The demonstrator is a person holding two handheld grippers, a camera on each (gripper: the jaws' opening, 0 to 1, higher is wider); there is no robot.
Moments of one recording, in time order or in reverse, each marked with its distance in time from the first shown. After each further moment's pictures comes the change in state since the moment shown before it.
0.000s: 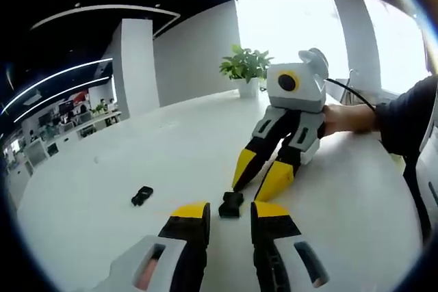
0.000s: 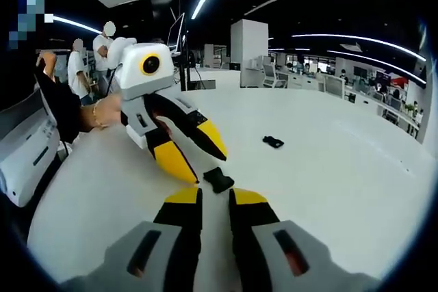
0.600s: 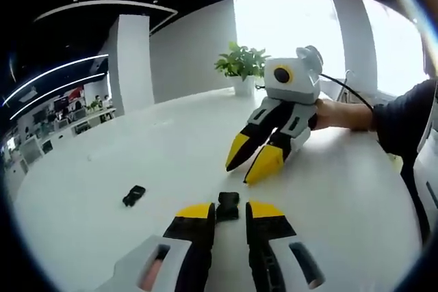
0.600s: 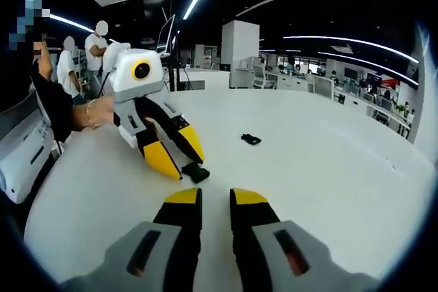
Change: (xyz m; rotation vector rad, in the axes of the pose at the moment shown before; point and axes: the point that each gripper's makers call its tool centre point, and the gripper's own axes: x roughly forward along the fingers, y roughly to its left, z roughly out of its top) left arm 0.008 -0.007 -0.007 0.000 0.024 -0.033; right arm -0.016 -0.024 -0.003 0.005 -0.003 -0.066
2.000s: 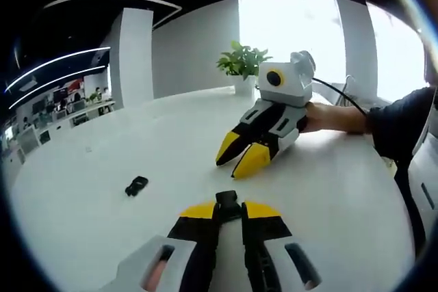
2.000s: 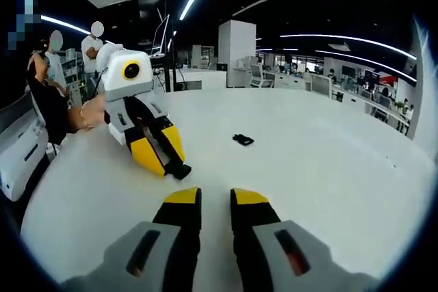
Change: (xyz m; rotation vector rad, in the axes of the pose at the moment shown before) left arm -0.016 0.004 -0.005 -0.055 0.005 -0.025; right arm 0.014 -0.014 0.004 0.011 -0.005 -0.007
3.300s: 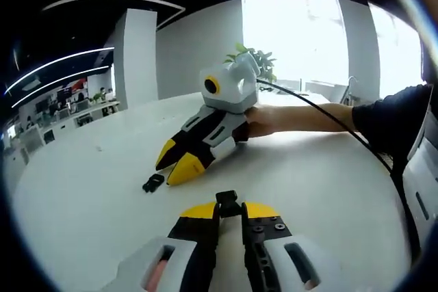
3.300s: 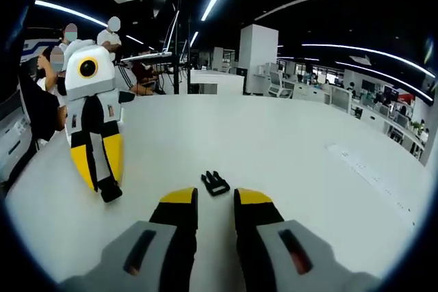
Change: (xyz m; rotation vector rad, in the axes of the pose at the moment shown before) left arm -0.015 0.011 0.002 -0.009 -0.004 0.025; right arm 0.085 -0.041 0.032 -0.094 -0.025 0.113
